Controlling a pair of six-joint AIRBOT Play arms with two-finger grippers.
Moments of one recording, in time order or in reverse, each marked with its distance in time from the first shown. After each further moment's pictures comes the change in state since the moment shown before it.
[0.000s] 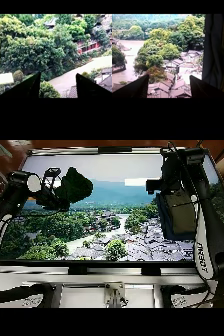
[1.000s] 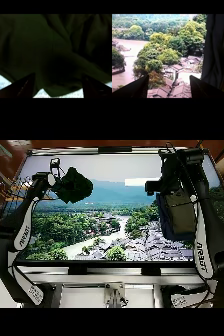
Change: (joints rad) left arm 0.159 -0.568 0.372 -0.070 0.501 -0.056; right arm 0.000 -0.004 -0.001 0.021 -0.016 -0.045
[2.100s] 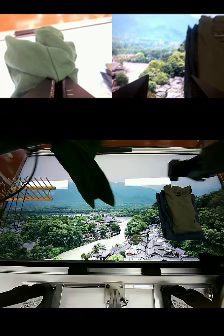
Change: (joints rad) left arm -0.338 0.650 0.160 -0.016 -0.151 0.057; right arm 0.000 0.386 0.001 -0.131 0.038 -0.005
